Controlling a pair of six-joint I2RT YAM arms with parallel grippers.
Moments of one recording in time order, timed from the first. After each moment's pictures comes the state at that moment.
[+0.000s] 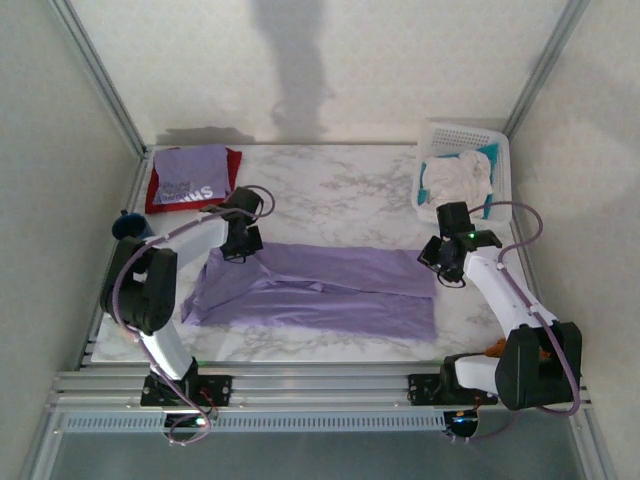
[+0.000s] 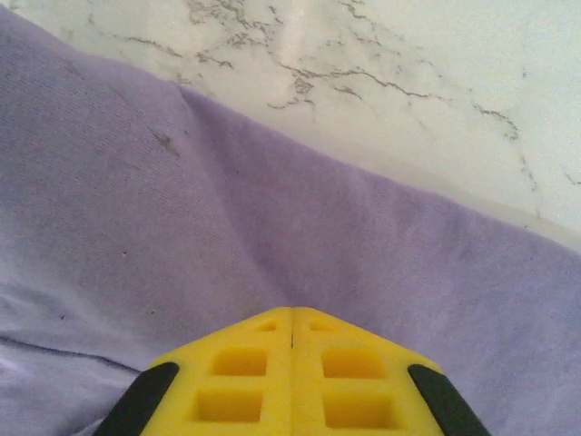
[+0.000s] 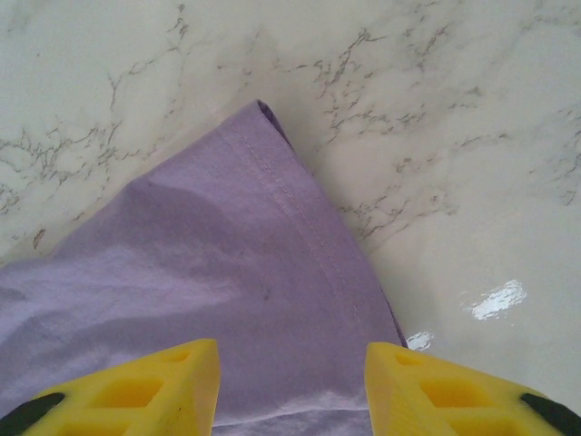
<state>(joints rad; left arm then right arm) -0.31 1.74 1.13 -0.65 -0.12 -0.62 0.16 1.26 0.91 -0.83 0.05 0.69</state>
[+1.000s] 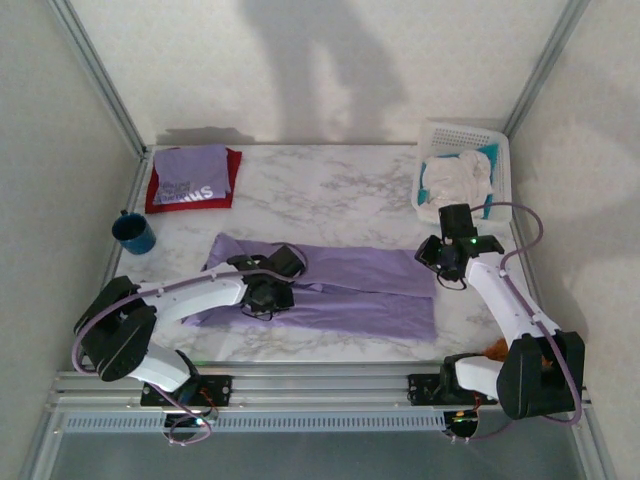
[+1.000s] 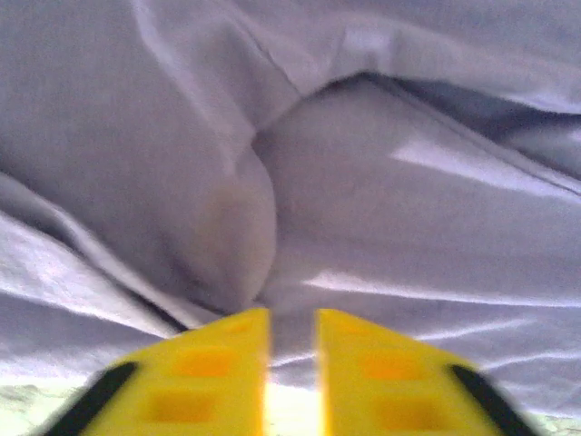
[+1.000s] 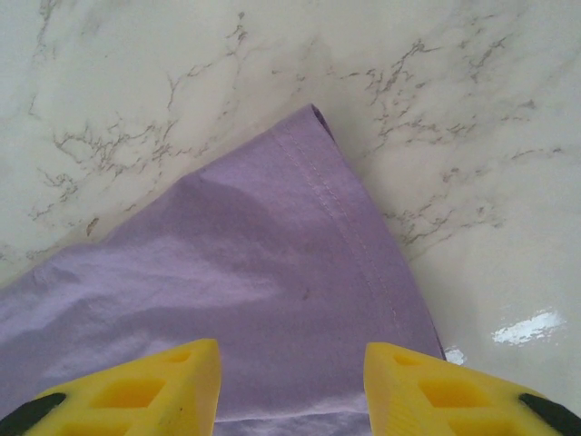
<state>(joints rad) -0.81 1.47 0.86 -0.72 -0.05 -1.05 0.16 1.22 0.87 -0.77 -0.01 0.66</state>
